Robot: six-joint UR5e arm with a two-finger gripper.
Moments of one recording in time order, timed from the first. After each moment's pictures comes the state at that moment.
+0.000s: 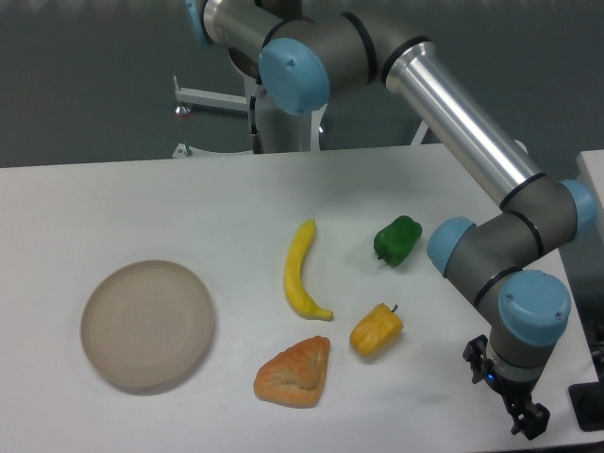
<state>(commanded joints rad) 2.36 -2.70 -0.44 -1.33 1.58 1.60</state>
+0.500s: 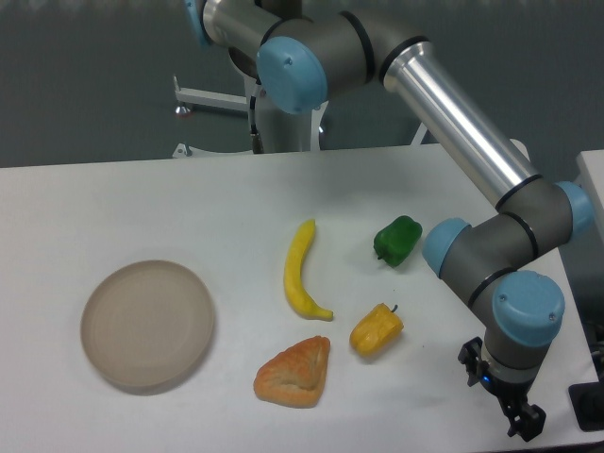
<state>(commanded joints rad) 2.34 -2.66 -0.50 -1.33 1.59 1.57</state>
